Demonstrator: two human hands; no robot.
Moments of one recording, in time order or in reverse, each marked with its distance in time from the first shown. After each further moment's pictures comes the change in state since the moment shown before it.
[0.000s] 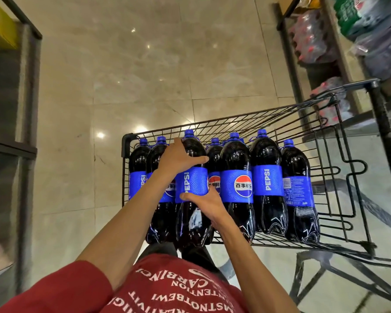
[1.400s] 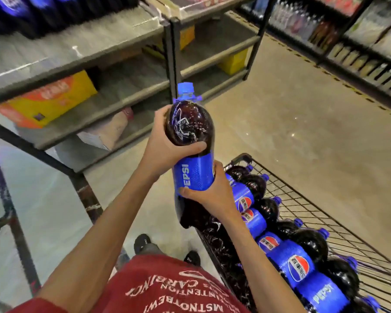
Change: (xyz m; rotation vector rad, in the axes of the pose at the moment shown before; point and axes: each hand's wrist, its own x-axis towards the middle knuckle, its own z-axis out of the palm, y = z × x) left_hand -0.317 -0.099 -0.067 -0.848 1.266 0.083; right_hand -0.129 -0.048 0.104 -0.815 -0.632 -0.842
